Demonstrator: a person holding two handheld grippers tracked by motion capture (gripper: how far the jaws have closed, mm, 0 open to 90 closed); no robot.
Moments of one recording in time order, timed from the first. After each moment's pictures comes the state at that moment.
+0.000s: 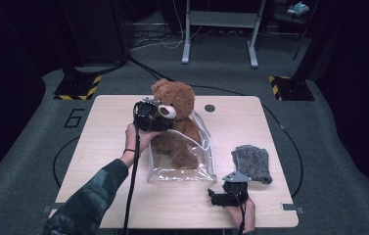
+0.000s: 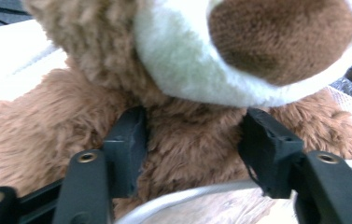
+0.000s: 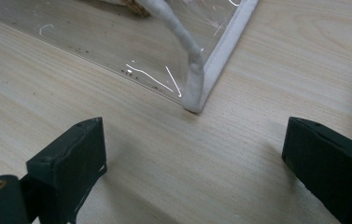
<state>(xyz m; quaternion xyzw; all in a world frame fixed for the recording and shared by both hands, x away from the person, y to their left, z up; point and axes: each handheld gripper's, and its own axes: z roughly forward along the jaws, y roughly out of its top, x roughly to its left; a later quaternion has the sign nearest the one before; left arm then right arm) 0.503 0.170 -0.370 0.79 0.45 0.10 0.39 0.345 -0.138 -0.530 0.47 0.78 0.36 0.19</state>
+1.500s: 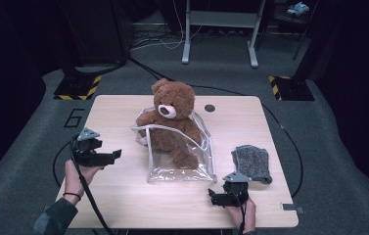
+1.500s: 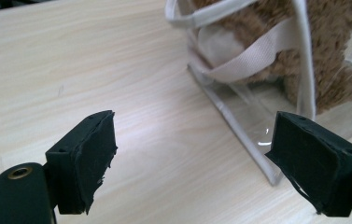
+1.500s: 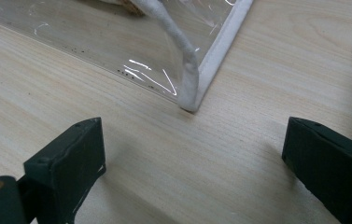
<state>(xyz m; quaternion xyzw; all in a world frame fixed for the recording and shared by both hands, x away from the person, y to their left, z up) 0.391 0.320 -0.401 0.76 0.49 0.20 0.38 0.345 -0.139 -0.530 0.48 0.78 0.36 0.19</state>
